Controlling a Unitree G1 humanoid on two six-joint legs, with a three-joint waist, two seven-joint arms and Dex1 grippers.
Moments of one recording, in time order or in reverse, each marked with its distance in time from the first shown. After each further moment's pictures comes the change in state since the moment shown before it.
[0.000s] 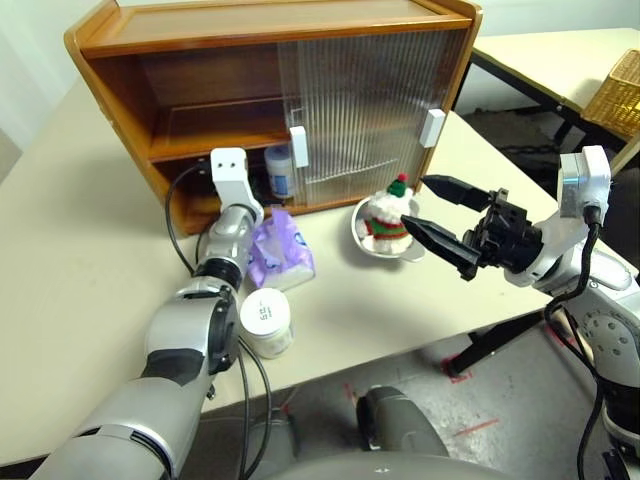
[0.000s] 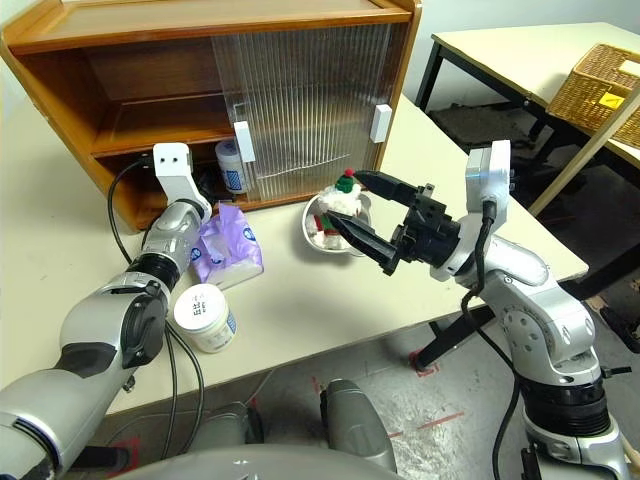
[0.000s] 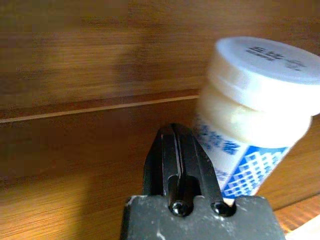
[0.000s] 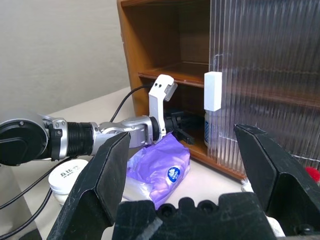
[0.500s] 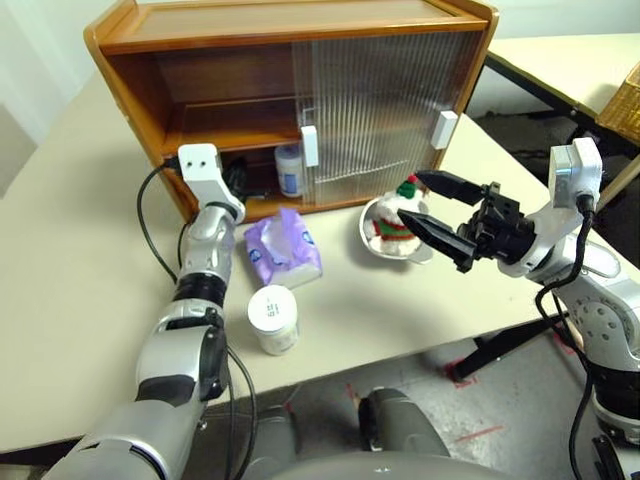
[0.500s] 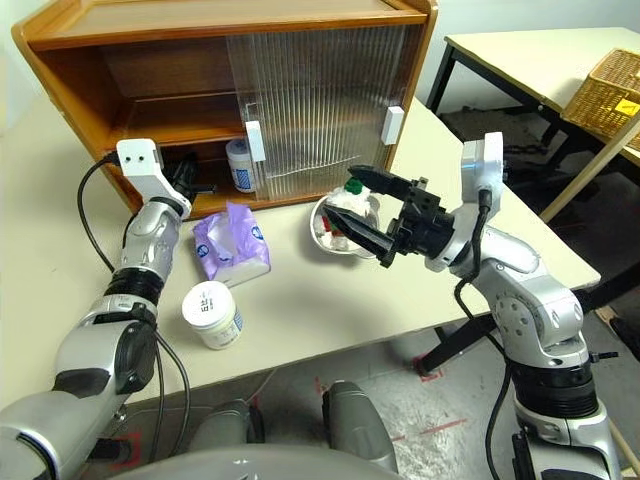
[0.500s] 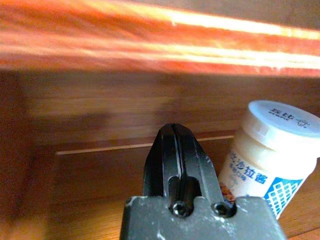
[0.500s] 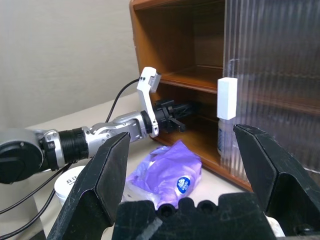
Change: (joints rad) left arm 0.180 0.023 0.015 -0.404 -0.073 0.093 -0.091; right arm -0.058 0.021 0.019 0.077 -0.004 -0.007 0.057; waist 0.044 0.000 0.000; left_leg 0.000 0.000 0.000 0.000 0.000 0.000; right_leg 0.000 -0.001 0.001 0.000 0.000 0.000
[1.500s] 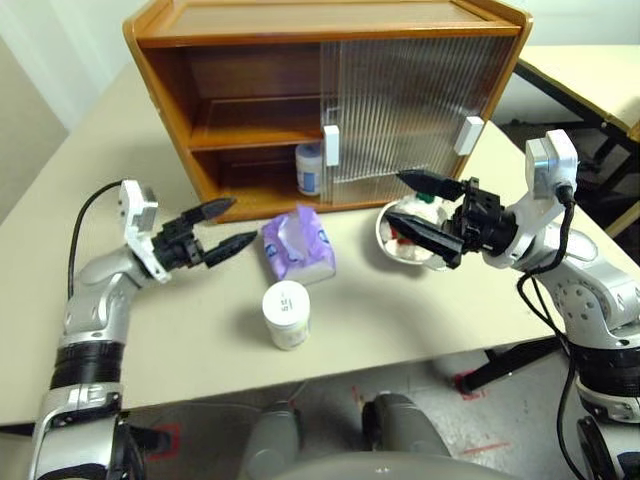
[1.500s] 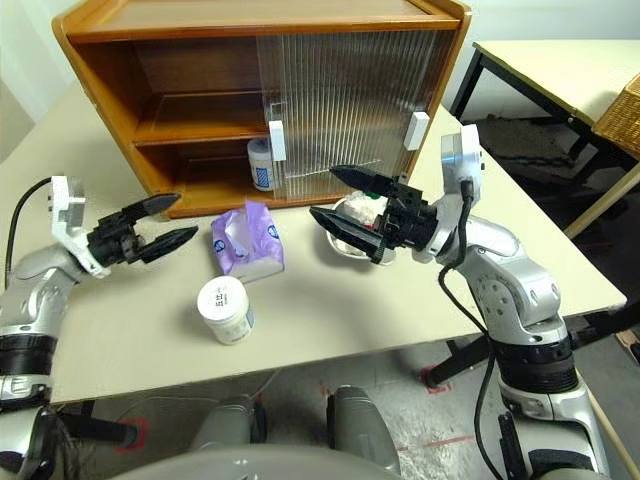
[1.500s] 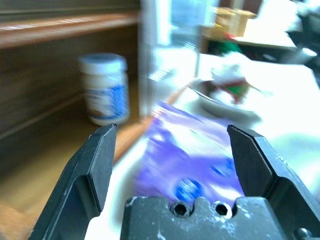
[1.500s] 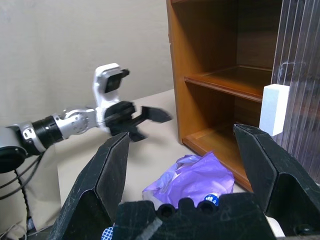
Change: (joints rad) left arm 0.435 0.391 -0.035 -0.538 -0.365 0.262 -1.078; right arm -0.087 0.025 0.055 0.099 -0.022 -0.011 0.092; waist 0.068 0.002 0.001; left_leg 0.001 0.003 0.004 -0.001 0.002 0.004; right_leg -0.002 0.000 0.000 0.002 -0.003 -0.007
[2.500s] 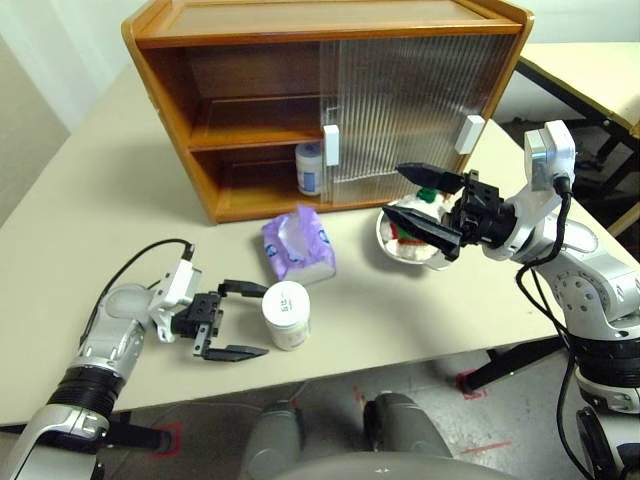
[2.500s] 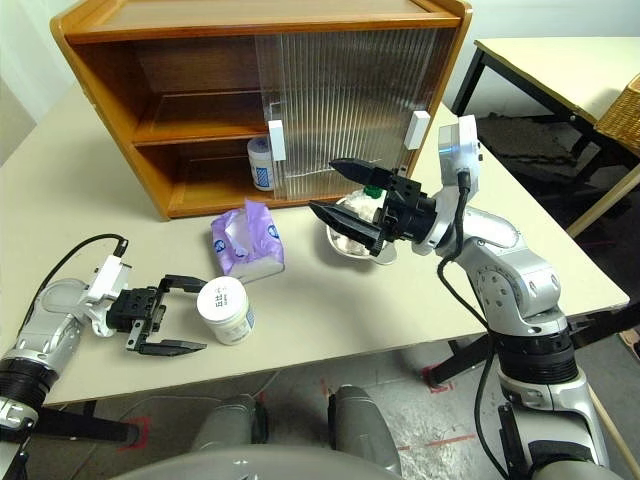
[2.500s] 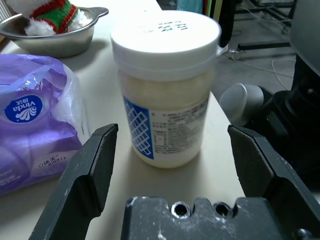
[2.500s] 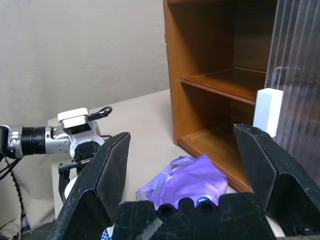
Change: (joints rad) left arm 0.064 0.092 -0.396 0.119 -0.010 -0.411 -0.277; right arm -0.032 -0.017 0.000 0.004 -0.011 0.003 -0.010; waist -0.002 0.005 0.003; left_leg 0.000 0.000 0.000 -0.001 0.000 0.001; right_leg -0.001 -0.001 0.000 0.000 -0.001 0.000
